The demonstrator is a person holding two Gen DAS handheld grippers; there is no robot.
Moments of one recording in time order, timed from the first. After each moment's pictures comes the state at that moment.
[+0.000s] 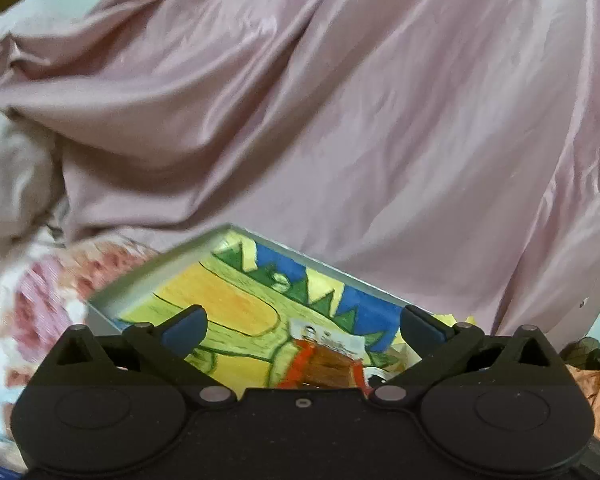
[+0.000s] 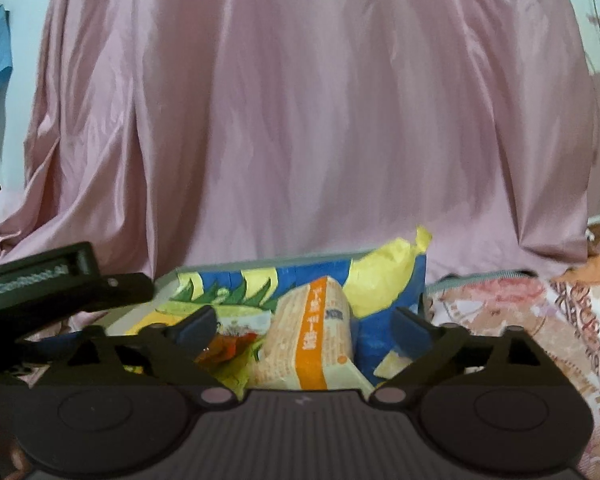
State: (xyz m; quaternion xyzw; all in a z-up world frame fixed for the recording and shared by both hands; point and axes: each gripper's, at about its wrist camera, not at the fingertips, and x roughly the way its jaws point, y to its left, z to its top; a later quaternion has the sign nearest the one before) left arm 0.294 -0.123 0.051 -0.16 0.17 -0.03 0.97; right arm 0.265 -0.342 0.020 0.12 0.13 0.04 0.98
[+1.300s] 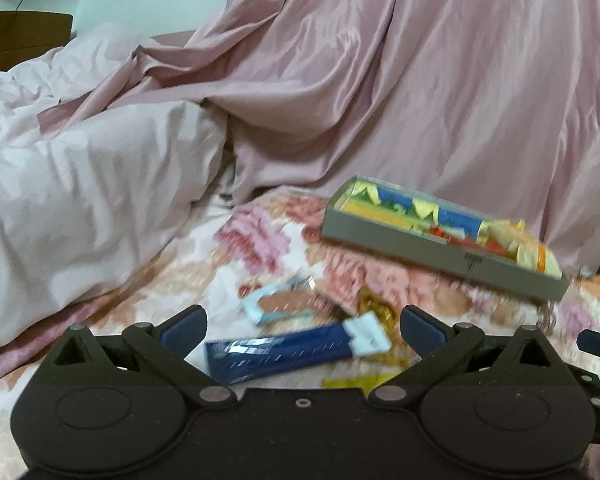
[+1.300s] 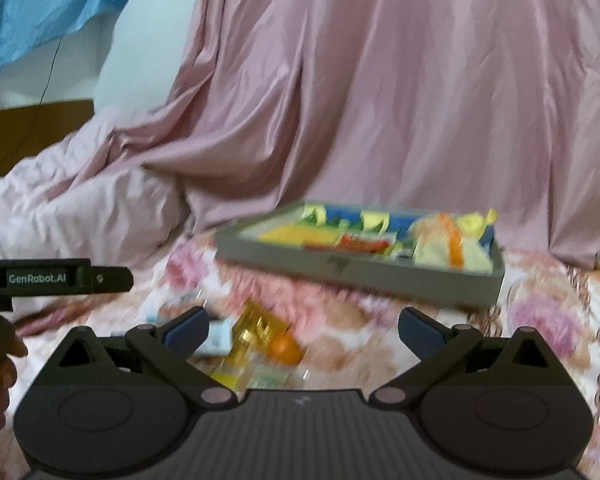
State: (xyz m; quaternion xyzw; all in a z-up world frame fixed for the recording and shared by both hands) left arm 0.104 0.003 0.008 -0.09 0.22 0.02 0.97; right arm 0.091 -0.231 0.016 0.00 0.16 0.12 0.98
